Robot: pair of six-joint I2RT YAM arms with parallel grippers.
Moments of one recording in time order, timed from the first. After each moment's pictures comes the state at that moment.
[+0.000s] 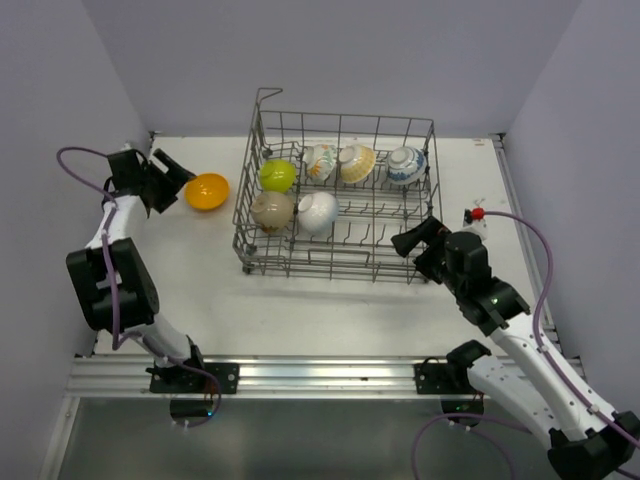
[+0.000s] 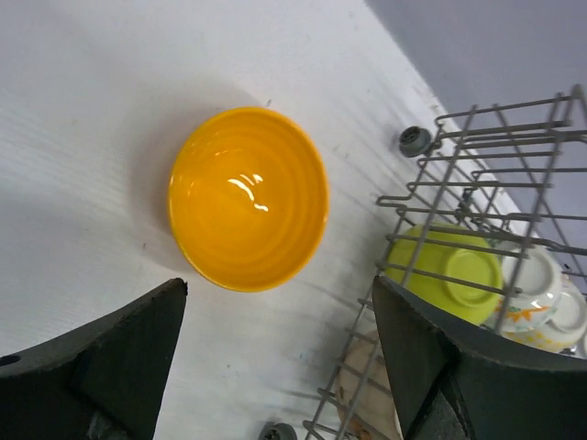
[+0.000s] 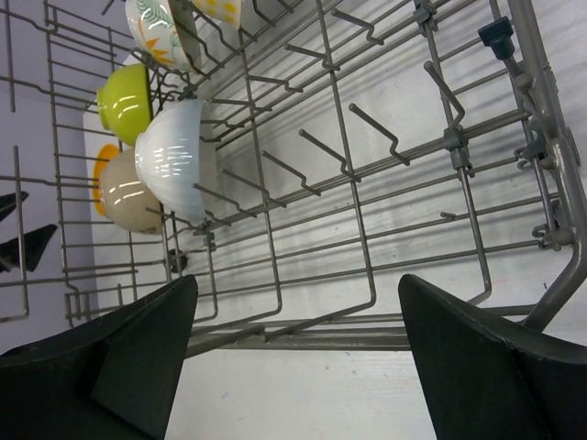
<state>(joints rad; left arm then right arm) 0.32 1.69 1.19 -0.21 0.32 -0.62 0.48 0.70 0.67 -0.45 0.21 0.97</state>
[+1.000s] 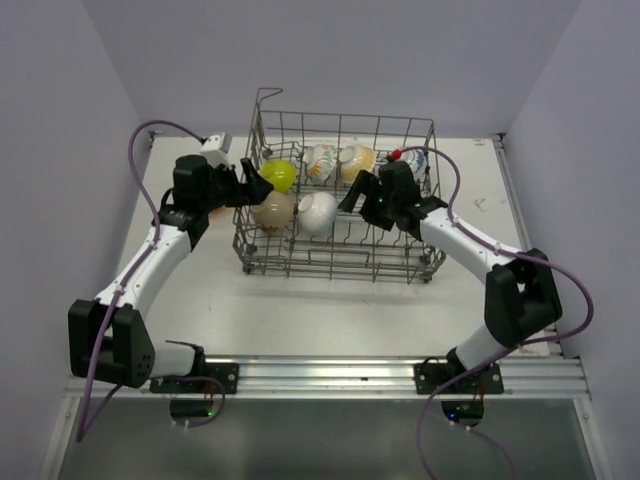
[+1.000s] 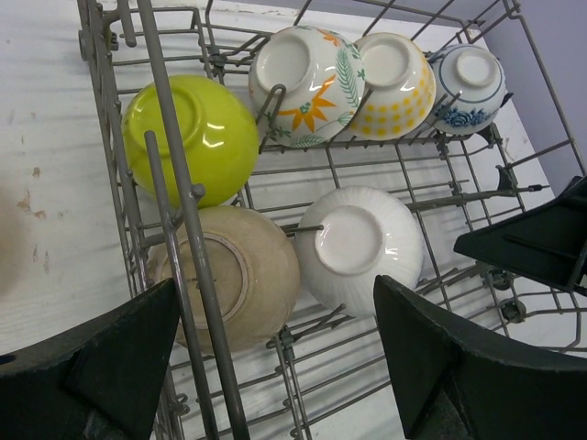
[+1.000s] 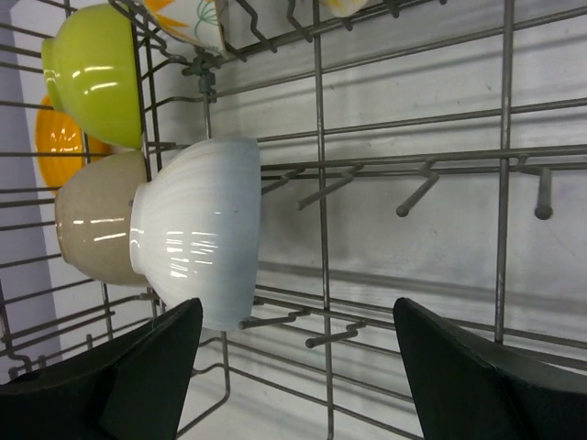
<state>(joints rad) -0.17 1.32 1.00 -0.07 0.34 -0.37 0.48 1.58 1.15 -0.27 -0.03 0.81</state>
